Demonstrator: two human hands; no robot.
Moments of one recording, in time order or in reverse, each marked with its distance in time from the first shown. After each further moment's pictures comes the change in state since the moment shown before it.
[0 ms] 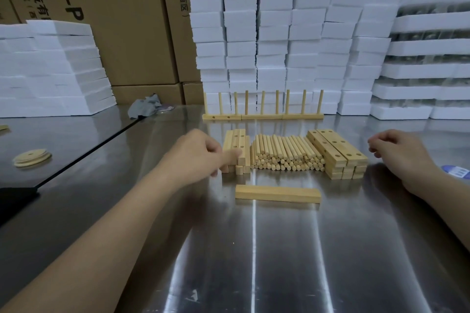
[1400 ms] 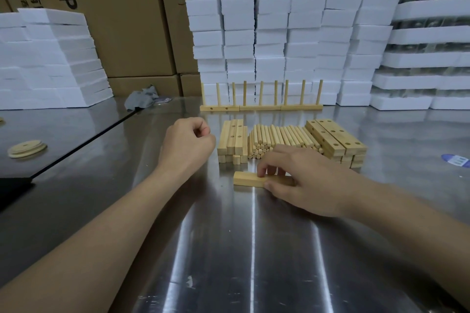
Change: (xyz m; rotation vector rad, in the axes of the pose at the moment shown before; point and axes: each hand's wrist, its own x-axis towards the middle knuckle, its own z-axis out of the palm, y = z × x) left_hand 0.006 -0.012 0.022 -0.132 0.398 -0.004; right_hand -0.124 -0.086 0.059 -0.501 -0.674 -0.917
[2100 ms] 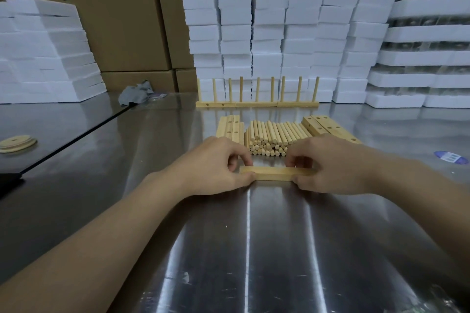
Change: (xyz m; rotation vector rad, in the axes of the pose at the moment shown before) left_hand -0.015 0.010 0.015 0.099 -0.634 0.372; right_hand -0.007 0.017 -0.037 -0.122 -0.219 0.219
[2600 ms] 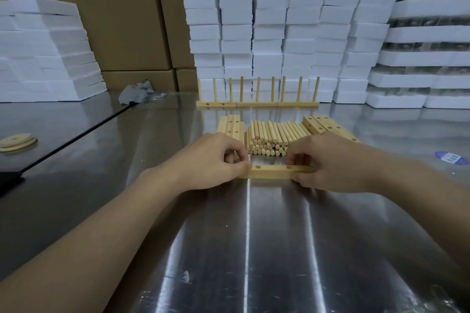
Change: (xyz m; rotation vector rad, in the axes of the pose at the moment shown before) left_hand 0.000 -0.002 -0.009 -0.053 -0.001 -0.056; right_hand 0.002 0.004 0.001 0.052 0.023 -0.003
